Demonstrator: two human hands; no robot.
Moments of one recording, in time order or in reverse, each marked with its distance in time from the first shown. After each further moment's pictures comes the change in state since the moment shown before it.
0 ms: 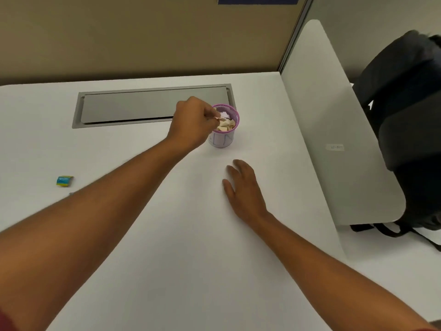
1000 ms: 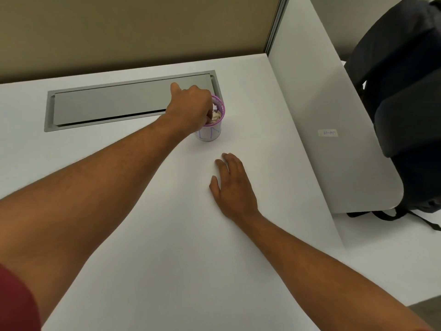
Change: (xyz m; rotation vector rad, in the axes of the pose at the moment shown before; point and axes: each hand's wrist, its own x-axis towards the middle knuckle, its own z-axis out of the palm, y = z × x) left_hand 0.059 -0.003 0.041 0.854 -0.194 0.320; right_hand 0.000 0.002 0.022 -0.163 0.168 -0.056
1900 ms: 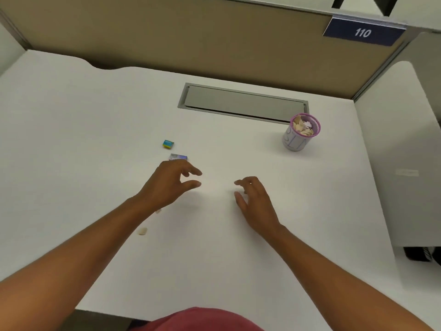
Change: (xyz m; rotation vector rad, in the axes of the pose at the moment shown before) left_hand -0.362 -0.153 0.046 -0.876 0.119 -0.405; right_hand -0.069 -0.143 0.009 0.289 -0.261 -0.256
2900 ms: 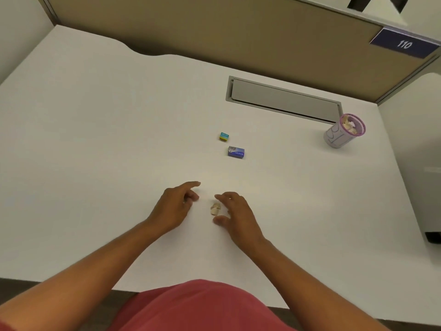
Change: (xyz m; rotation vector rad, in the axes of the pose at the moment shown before) left_hand -0.089 -0.185 -0.067 -0.154 -0.064 -0.072; right_hand -0.023 -0.187 0.159 -0.075 -0.229 0.125
